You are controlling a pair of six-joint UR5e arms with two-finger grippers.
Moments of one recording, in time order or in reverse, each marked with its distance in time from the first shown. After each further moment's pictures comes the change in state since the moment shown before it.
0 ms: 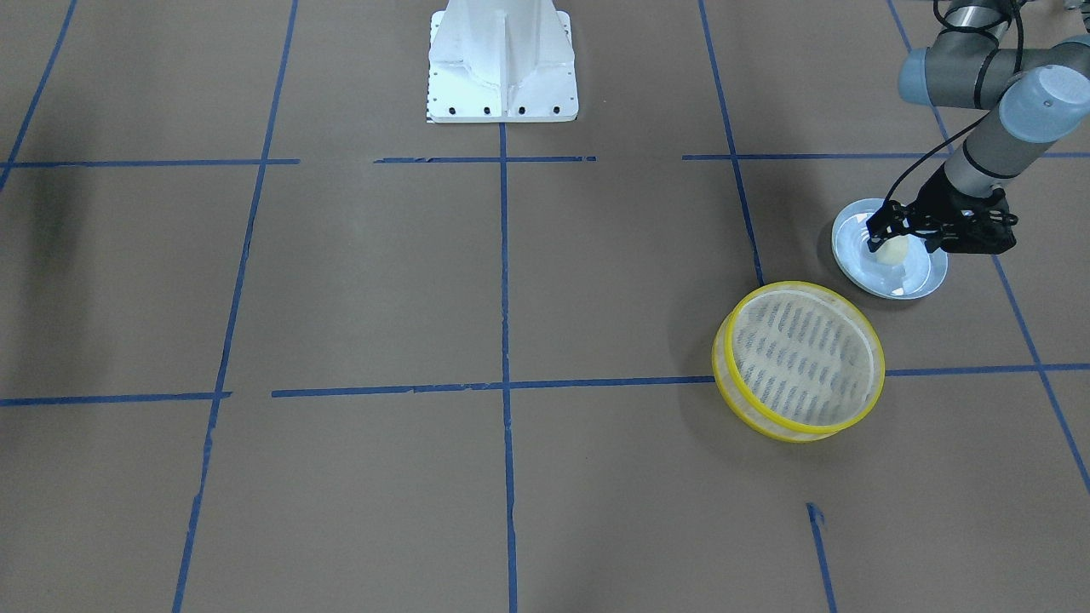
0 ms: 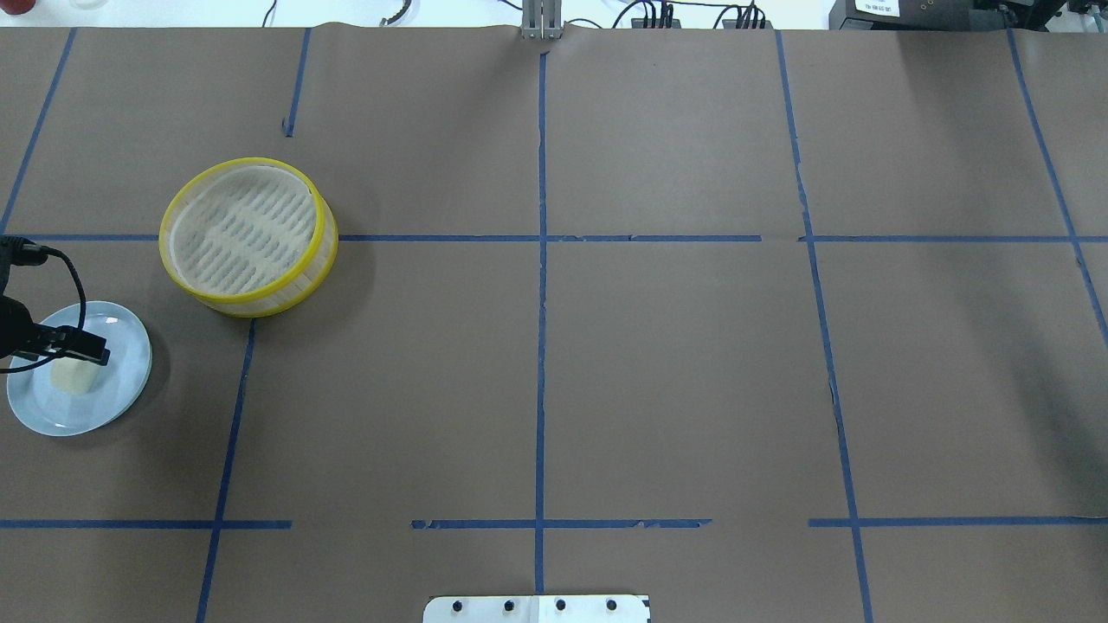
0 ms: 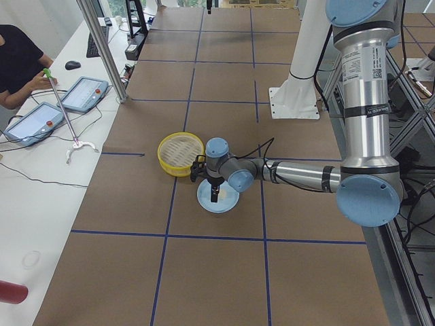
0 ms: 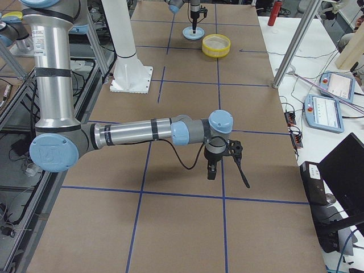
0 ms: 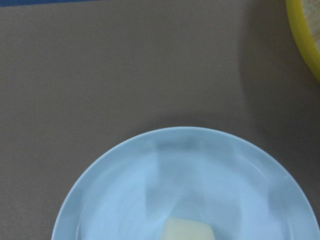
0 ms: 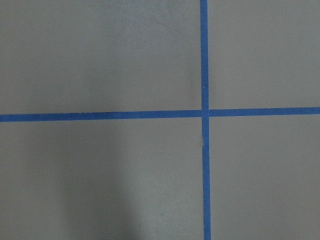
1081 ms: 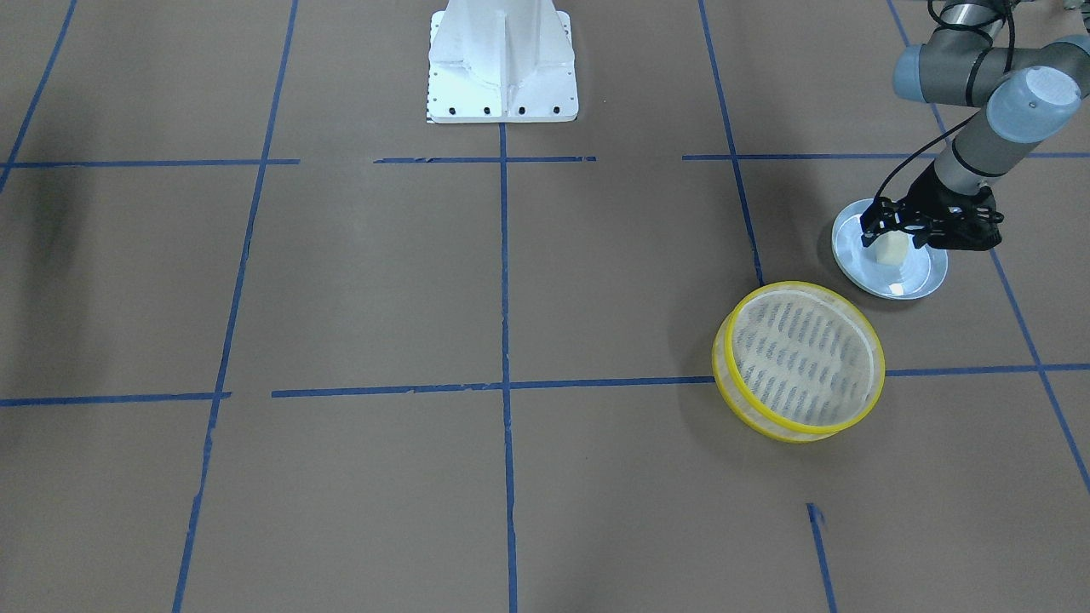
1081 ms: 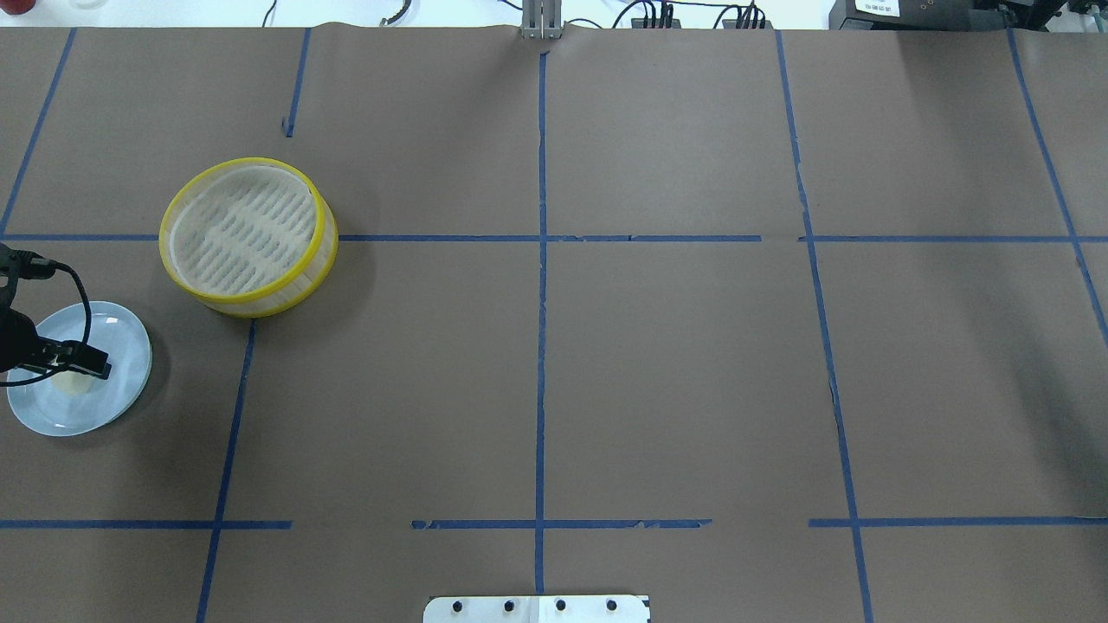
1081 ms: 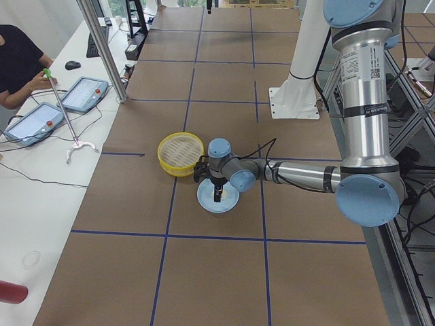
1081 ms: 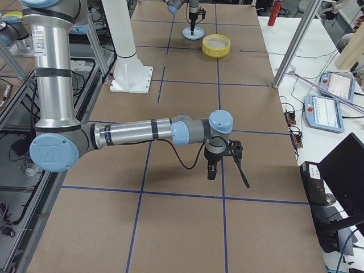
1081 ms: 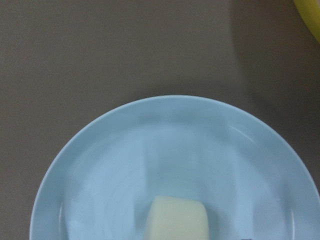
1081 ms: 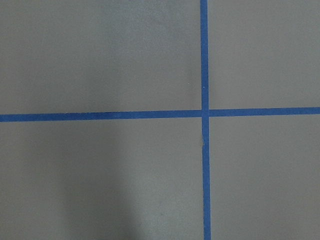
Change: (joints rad) left arm 0.022 0.014 -0.008 0.003 -0.001 0.003; right arm 0.000 0.000 0.000 0.000 0.000 0.000
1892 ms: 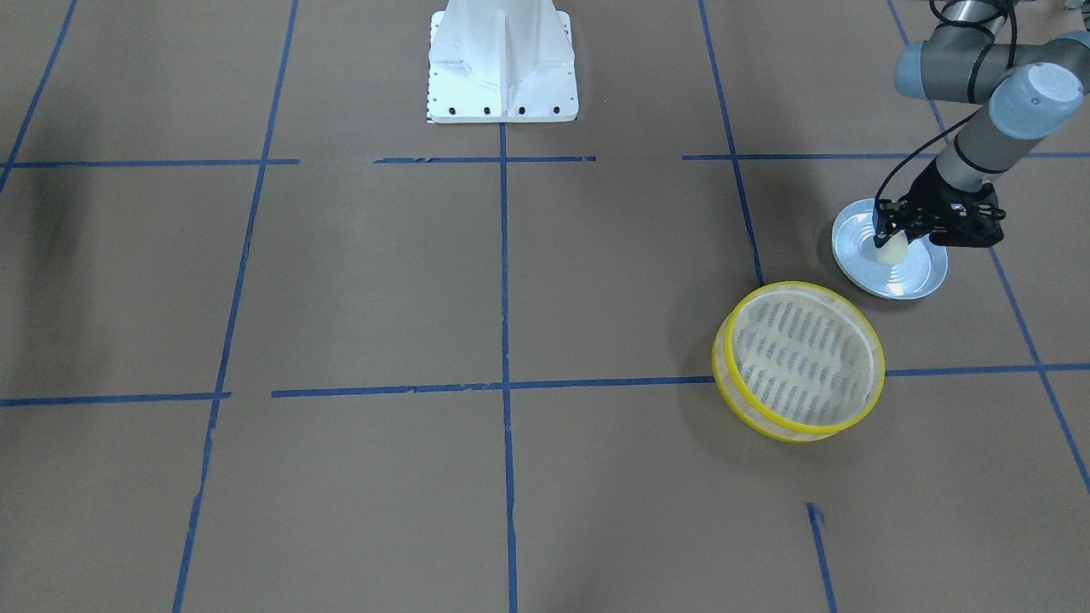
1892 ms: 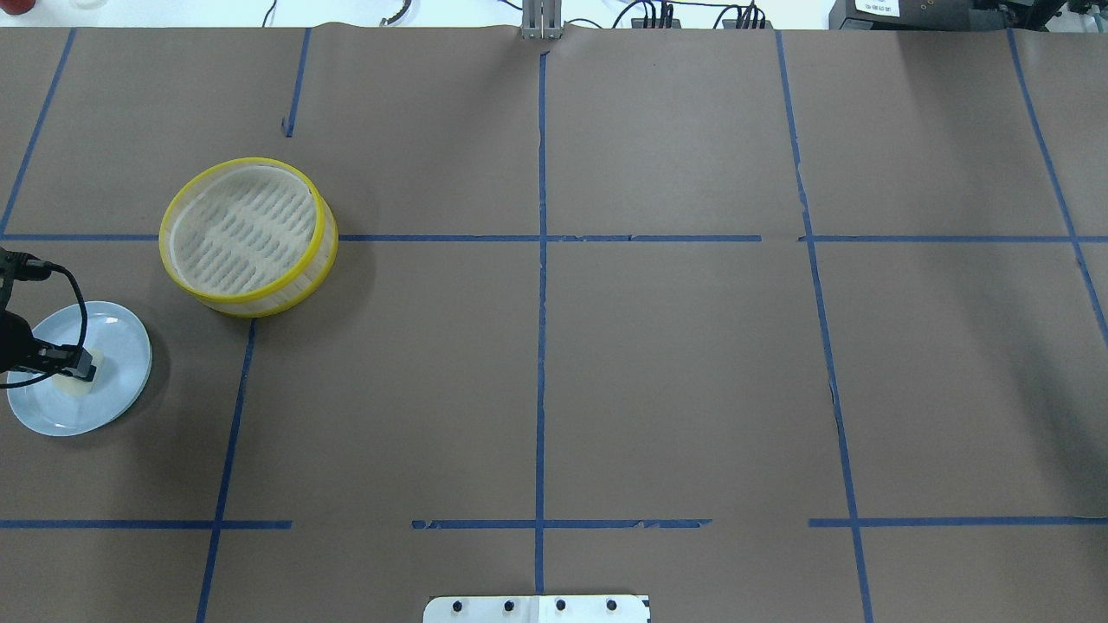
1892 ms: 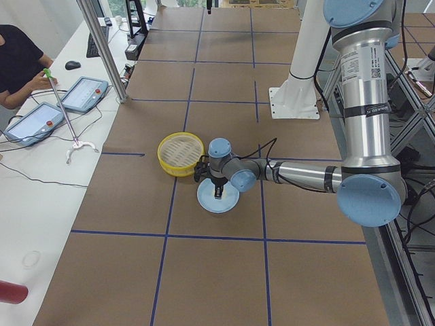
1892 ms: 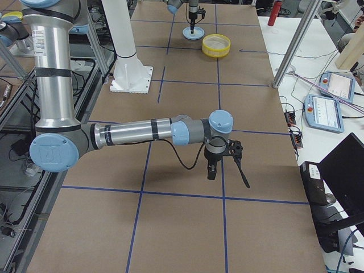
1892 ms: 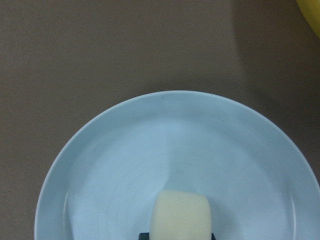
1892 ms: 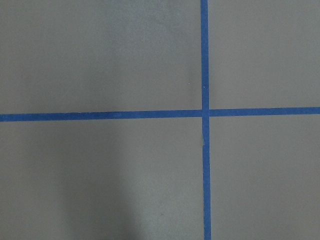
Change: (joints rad) left arm -0.001 0.010 -0.009 0.001 -0.001 0.000; right arm -0.001 0.000 0.000 0.000 0.000 0.000
